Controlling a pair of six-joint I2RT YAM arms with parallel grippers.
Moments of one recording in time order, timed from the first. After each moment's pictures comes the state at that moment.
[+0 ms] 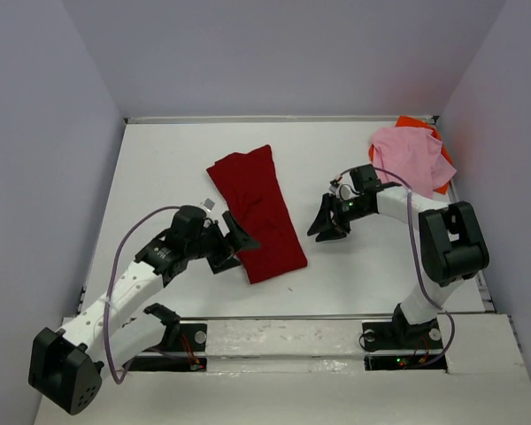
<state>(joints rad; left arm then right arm) -0.52 0.90 0.64 -0.40 0.37 -1.05 0.25 1.69 1.00 -0.50 -0.85 0.49</state>
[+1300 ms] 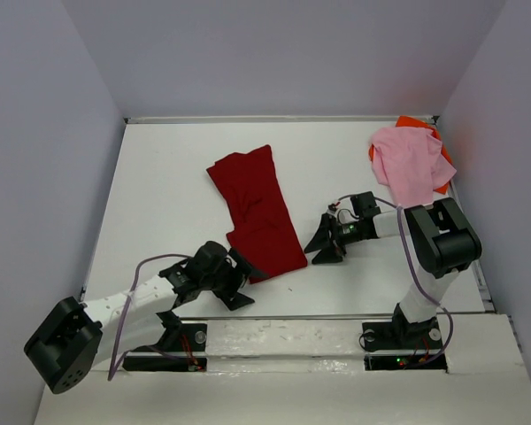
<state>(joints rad) -0.77 0.99 0.28 -0.15 0.29 -1.65 0.26 1.79 0.70 -0.06 -1.10 0.62</state>
